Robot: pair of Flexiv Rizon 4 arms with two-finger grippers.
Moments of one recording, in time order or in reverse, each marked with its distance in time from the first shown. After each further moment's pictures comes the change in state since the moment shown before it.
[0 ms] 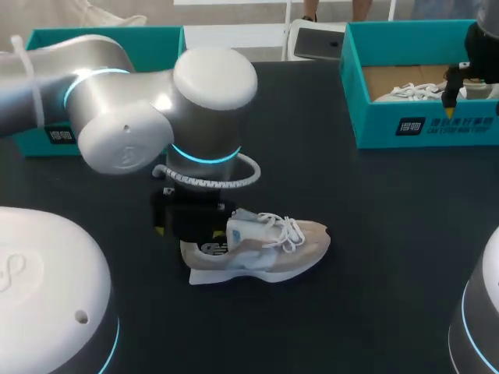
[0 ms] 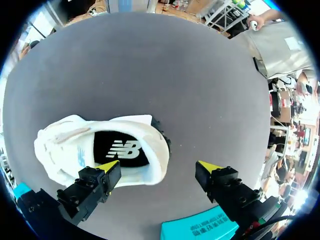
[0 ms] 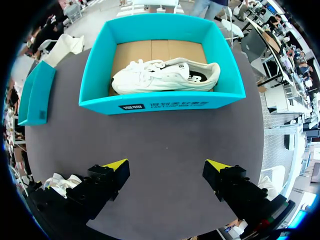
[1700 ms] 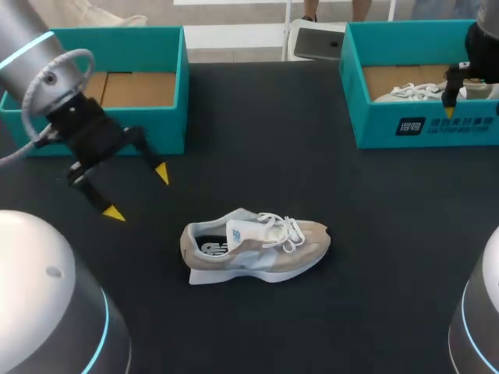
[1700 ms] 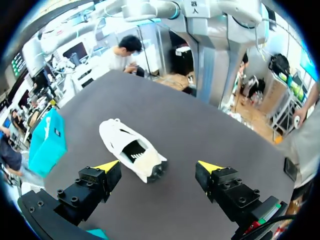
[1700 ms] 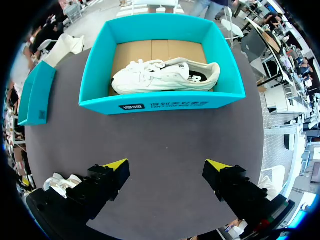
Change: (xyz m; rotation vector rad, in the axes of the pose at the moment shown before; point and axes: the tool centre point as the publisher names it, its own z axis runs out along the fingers) left arm 0.083 -0.006 -0.077 0.742 -0.546 -0.653; right arm 0.000 0.000 0.000 0.000 0.000 0.000
